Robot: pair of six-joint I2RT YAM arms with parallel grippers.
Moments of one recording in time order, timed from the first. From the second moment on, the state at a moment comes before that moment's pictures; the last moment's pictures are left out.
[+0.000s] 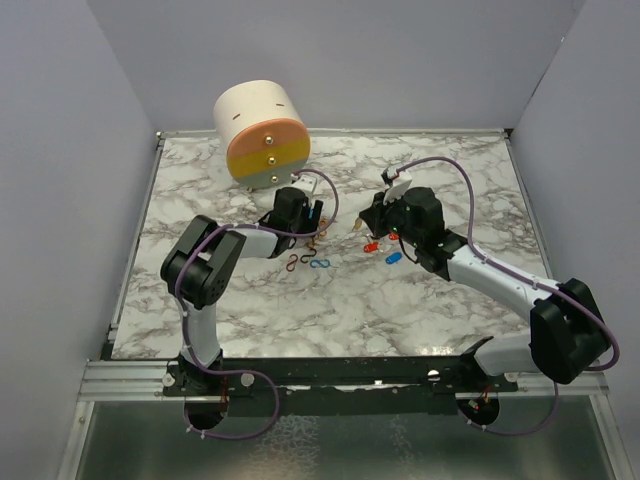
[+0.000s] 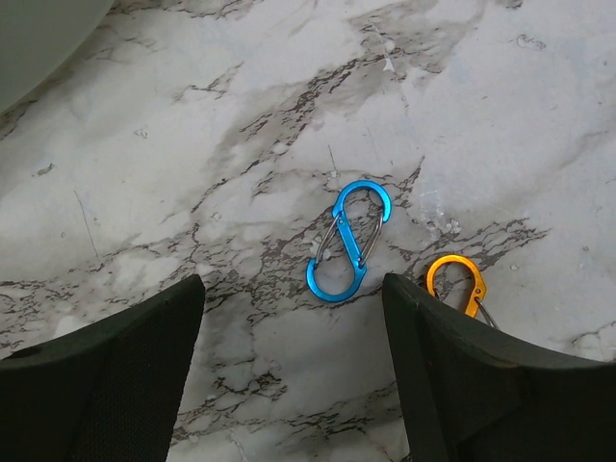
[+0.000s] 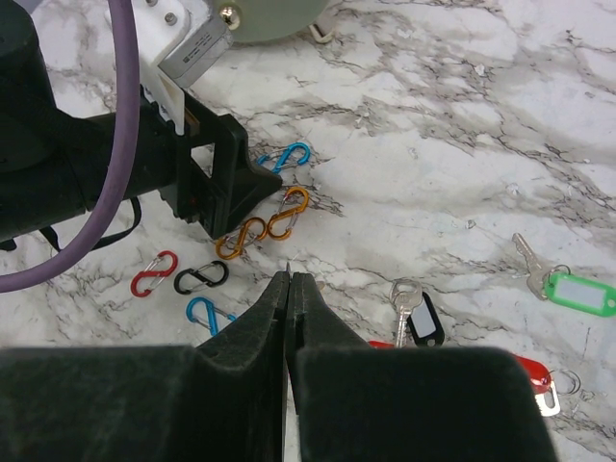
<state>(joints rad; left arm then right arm) -0.50 1.91 0.96 0.37 -0.18 -0.08 0.58 1.35 0.80 0.23 -0.07 0.19</state>
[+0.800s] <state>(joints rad) -0.50 1.95 0.99 0.41 -0.14 -0.06 0.58 1.35 0.80 0.23 -0.05 0.17</state>
